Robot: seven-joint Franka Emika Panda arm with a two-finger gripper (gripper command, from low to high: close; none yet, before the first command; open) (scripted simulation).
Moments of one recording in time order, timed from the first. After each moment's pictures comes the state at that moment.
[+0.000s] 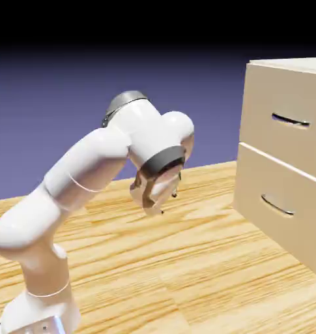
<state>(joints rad) -0.69 0.89 1.22 -2.24 -1.88 2.52 0.51</state>
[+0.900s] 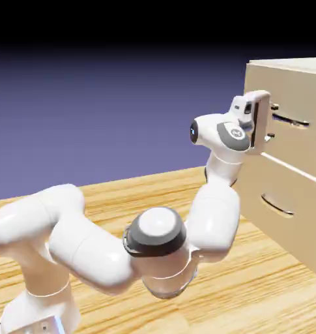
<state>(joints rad) -1.00 1.65 1.86 -1.82 -2.88 2.29 0.38</state>
